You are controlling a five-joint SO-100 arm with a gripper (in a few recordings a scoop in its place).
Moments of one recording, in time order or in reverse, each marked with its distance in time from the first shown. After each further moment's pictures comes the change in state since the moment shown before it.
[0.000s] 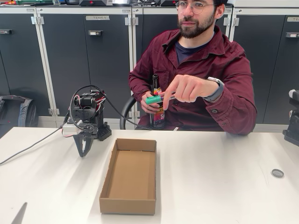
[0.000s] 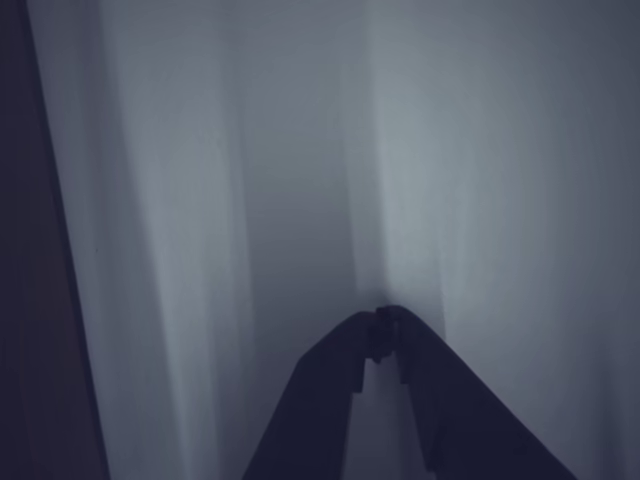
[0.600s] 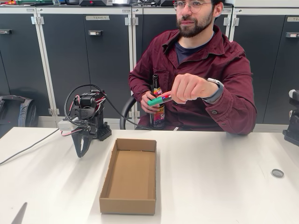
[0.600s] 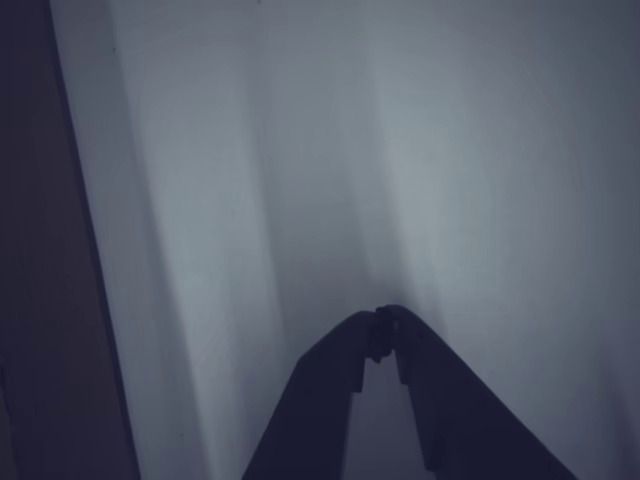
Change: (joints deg) arm 0.9 -0.1 0.0 -6.2 5.9
